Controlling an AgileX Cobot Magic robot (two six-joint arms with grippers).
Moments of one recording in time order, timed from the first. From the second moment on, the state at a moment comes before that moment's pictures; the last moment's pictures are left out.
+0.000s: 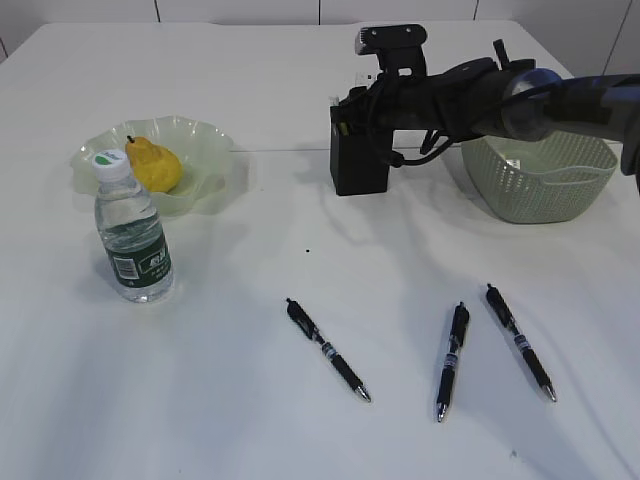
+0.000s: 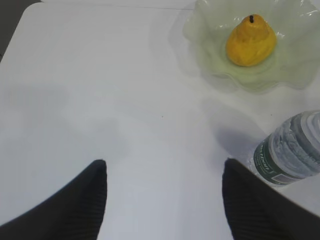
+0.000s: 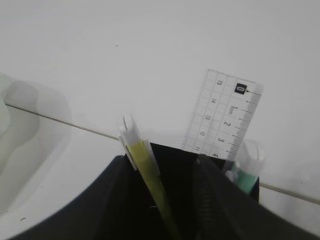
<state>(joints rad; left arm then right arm) -0.16 1.18 -0.87 0.44 0.58 -0.61 0.23 2.46 -2.00 1.24 0.18 -1.25</state>
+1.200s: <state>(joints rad) -0.16 1.18 -0.87 0.47 0.58 -0.61 0.23 2.18 -2.01 0.60 0.61 -0.70</state>
